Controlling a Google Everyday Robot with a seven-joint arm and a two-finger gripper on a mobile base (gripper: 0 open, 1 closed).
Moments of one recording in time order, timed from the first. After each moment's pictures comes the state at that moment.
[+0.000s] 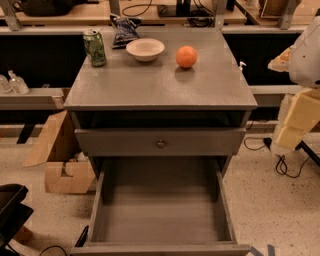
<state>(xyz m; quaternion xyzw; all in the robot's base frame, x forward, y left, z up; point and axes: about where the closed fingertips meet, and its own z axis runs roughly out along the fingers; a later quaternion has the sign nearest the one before) 0.438 -0.217 0.976 -0.60 0.78 -0.03 0.16</state>
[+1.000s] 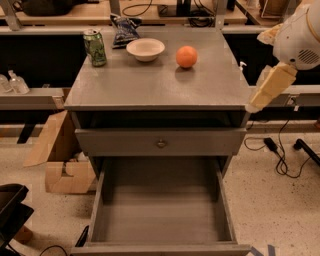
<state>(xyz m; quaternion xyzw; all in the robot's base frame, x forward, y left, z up) 0.548 -0.219 0.977 -0.58 0.75 -0.03 0.30</state>
